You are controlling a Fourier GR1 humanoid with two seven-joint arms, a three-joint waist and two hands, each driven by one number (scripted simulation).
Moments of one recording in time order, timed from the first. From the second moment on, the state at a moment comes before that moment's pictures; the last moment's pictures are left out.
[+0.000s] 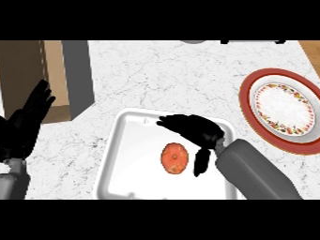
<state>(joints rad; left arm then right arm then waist) -0.13 0.30 0.06 -1.53 0.07 0.06 0.18 -0.55 -0.23 0.65 -1.09 0.56 0.26 -0.14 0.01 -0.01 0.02</state>
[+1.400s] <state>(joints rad) -0.16 0.27 0.10 -1.50 0.04 0.02 0.17 -0.56 -0.09 0.65 -0.97 0.78 0.22 -0.25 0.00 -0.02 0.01</state>
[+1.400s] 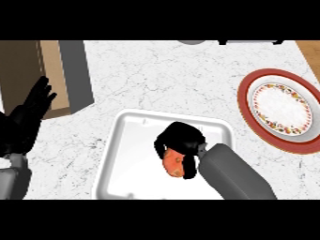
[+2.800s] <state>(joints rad) -0.10 0.23 0.10 -1.57 0.02 0.02 0.20 -0.69 -0.14 0.15 -1.10 1.18 -0.54 0.82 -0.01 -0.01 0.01</state>
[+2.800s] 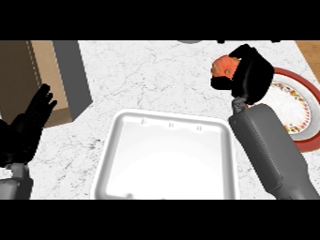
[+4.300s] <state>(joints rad) -0.13 0.22 0.12 -1.54 0.00 -0.02 0.19 -0.46 -0.40 -0.21 -0.97 0.59 -0.47 0.08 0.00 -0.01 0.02</state>
